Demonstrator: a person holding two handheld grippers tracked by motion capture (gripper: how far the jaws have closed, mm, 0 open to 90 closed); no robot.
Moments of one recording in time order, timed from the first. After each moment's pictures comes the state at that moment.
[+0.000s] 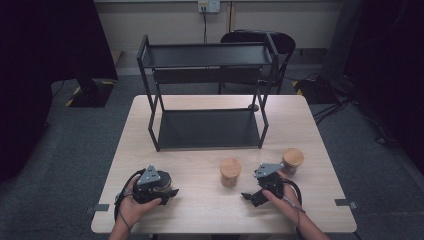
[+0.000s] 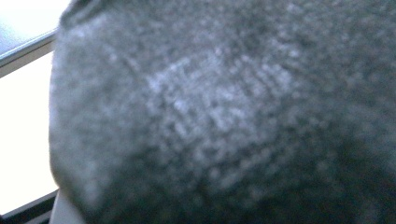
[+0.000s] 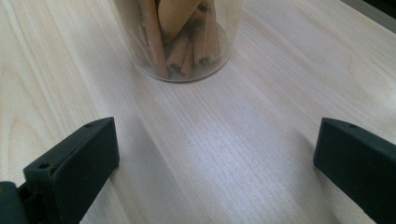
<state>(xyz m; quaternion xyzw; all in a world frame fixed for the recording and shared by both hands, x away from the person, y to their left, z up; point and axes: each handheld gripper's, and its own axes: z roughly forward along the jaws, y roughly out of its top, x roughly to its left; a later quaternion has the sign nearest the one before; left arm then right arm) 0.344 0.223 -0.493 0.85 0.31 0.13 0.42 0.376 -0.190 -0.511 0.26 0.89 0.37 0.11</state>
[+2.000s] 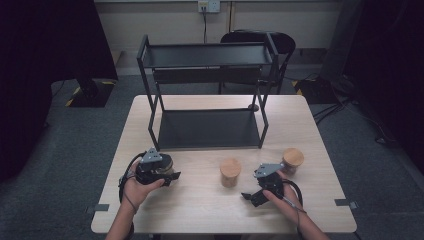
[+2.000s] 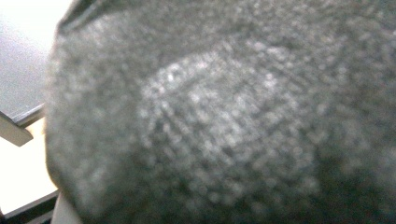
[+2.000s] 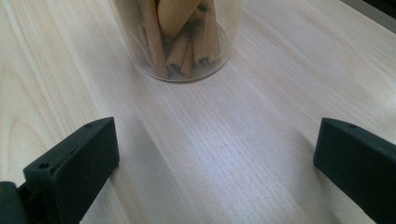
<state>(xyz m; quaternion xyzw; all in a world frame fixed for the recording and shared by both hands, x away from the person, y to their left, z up) 0.388 0.218 -0.469 0.83 0.35 0.12 0.42 0.376 -0.190 -0.511 0.26 0.89 0.37 0.12</state>
